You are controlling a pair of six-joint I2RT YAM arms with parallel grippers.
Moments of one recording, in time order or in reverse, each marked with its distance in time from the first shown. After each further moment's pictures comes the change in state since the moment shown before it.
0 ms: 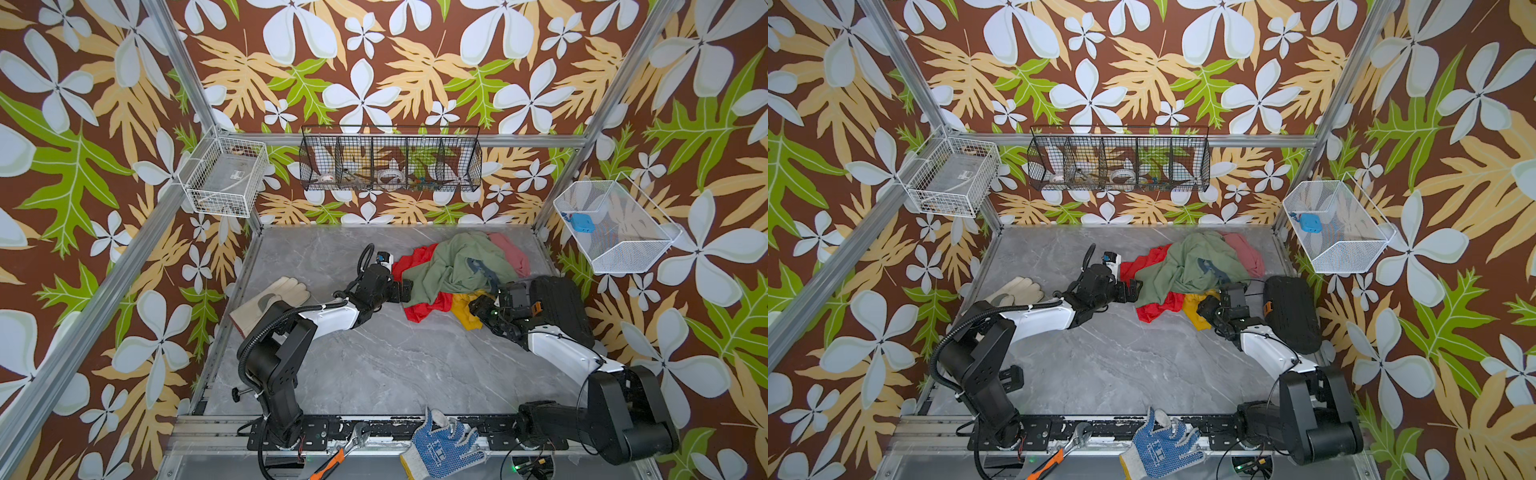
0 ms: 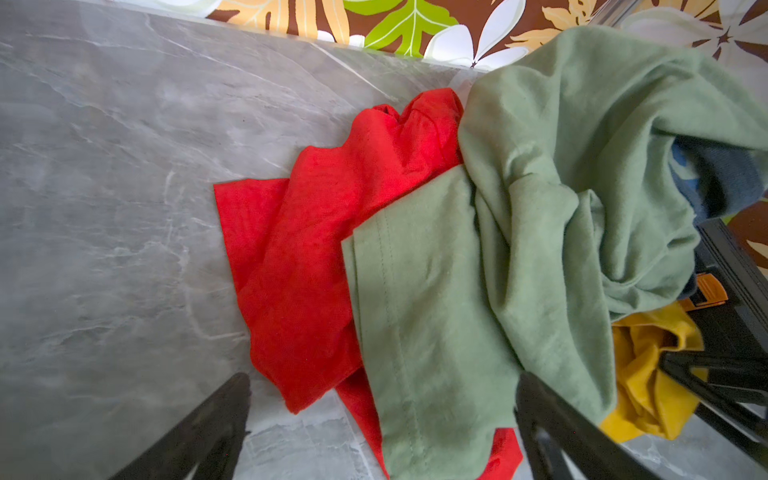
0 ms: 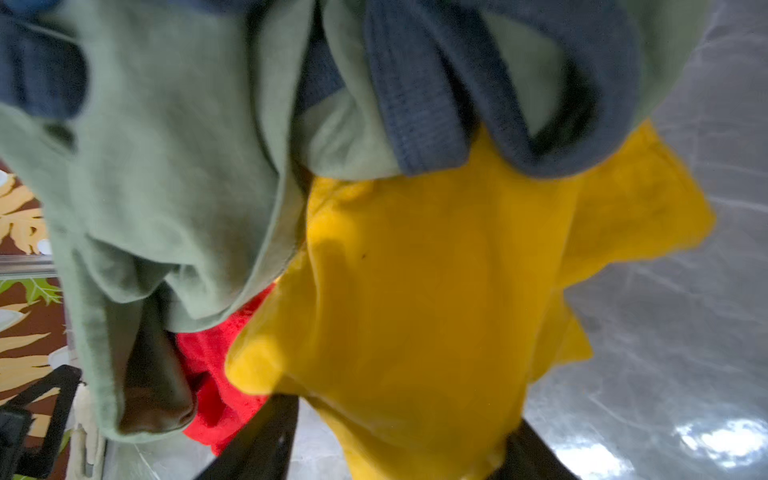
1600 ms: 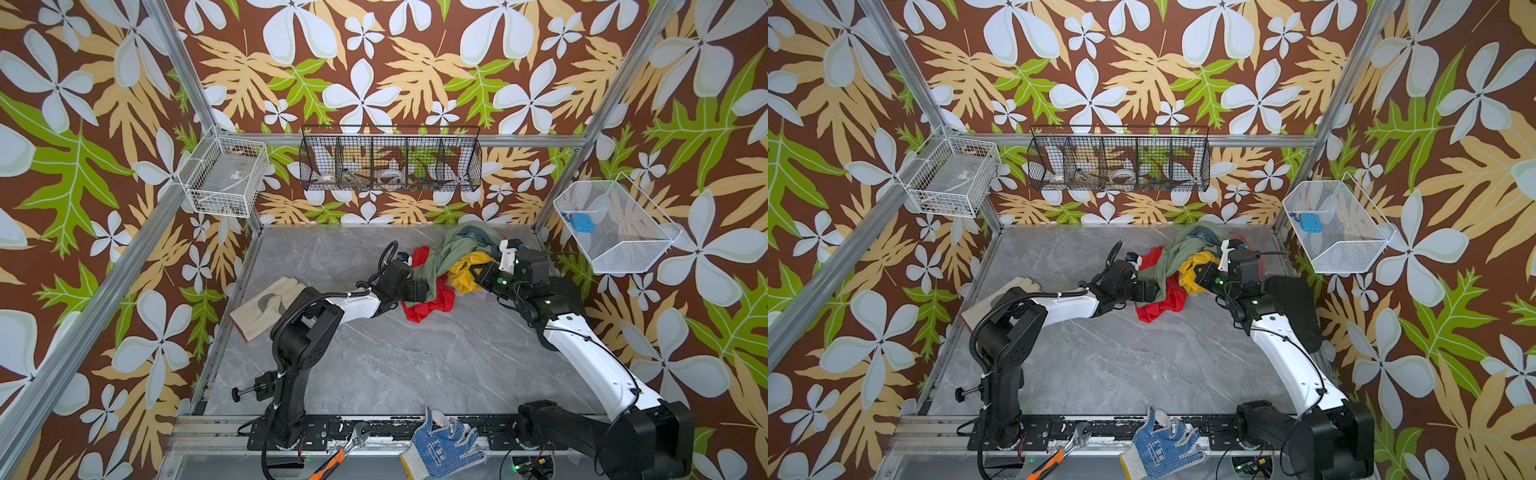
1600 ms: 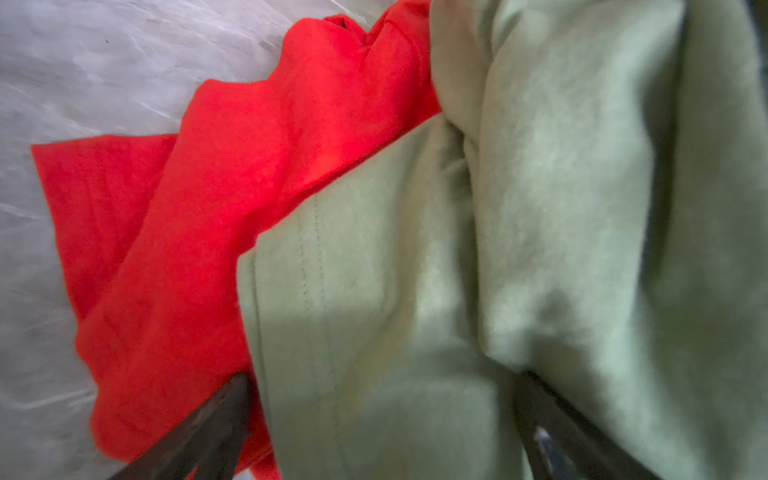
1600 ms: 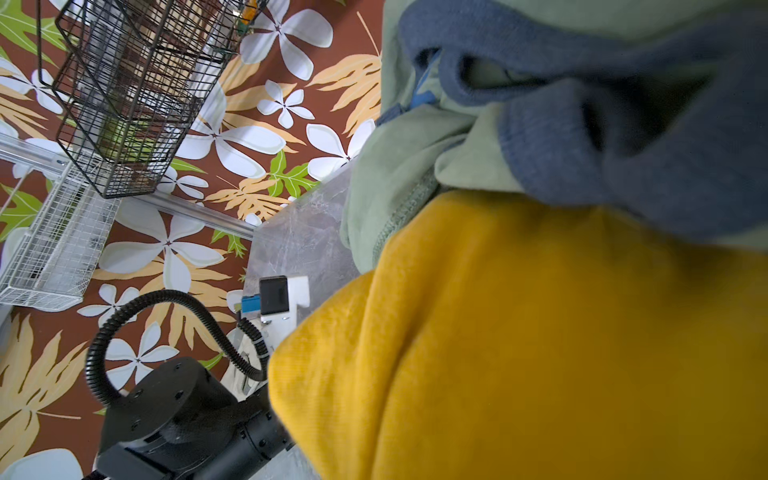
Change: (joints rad) left arm -0.056 0.237 0.257 -0.137 0.041 -0.022; right arm 0.029 -0.159 0.330 -0.116 -0.173 -0.095
